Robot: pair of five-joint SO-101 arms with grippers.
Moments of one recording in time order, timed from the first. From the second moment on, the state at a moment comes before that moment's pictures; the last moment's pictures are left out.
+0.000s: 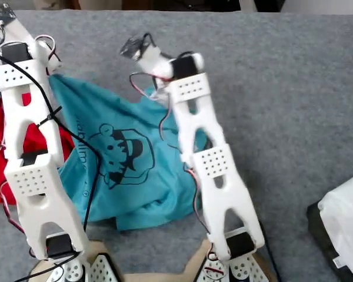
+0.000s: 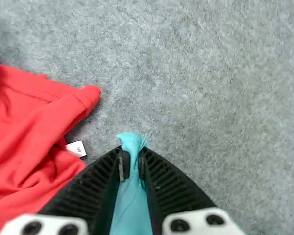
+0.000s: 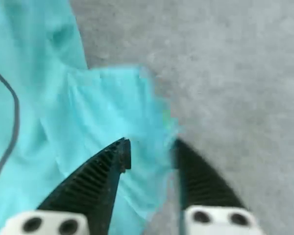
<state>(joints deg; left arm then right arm) -17.4 36.6 -49.8 77.1 12.5 -23.3 73.7 -93.1 99.5 30.3</state>
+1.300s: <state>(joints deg) -30.4 39.5 -57.7 85.1 8.1 -27.7 78.8 -92.1 89.8 32.5</state>
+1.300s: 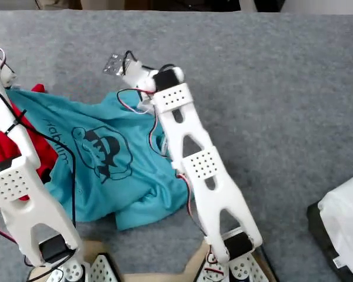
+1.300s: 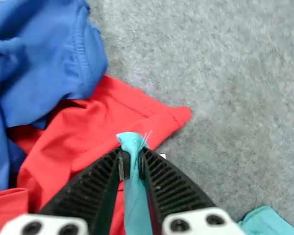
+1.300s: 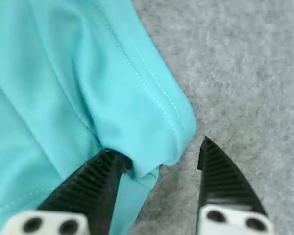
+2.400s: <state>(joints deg) -25.4 44.0 -48.1 82.8 8.1 -25.5 71.2 -73.7 73.4 15.9</state>
